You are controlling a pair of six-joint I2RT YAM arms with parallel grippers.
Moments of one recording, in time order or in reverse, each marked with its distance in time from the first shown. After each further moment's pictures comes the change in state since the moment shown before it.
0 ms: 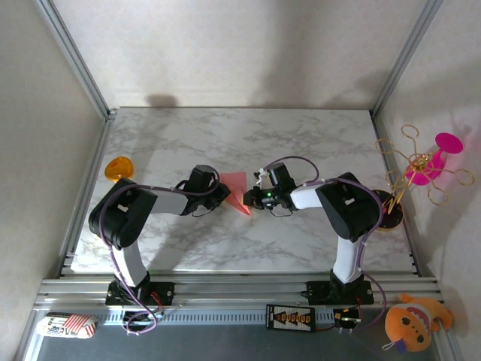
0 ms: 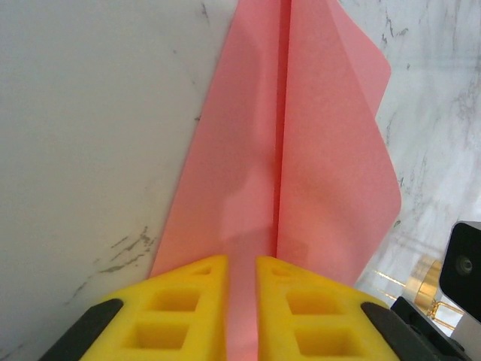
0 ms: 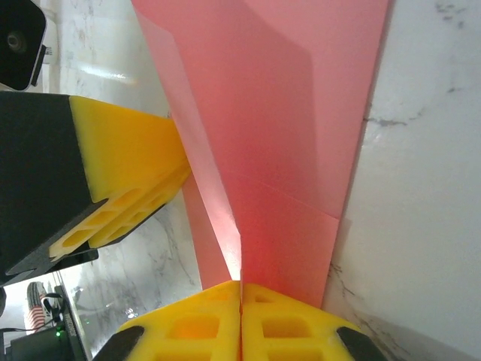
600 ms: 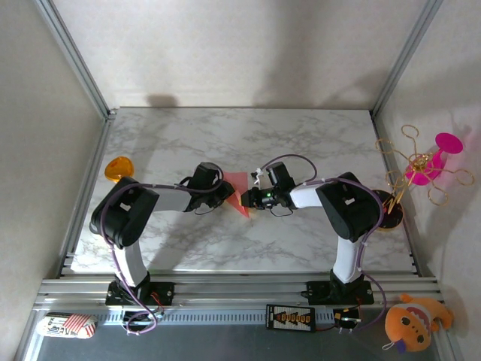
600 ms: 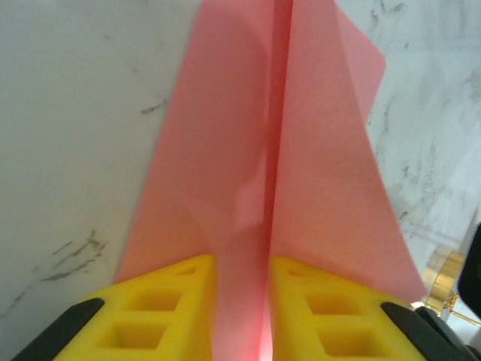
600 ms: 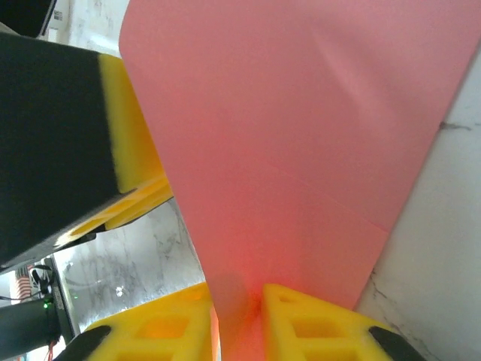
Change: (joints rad) left arm -0.020 0.019 0.069 -0.087 -0.004 0.048; right arm 0.000 -0.001 0.022 -0.048 -0.030 -0.122
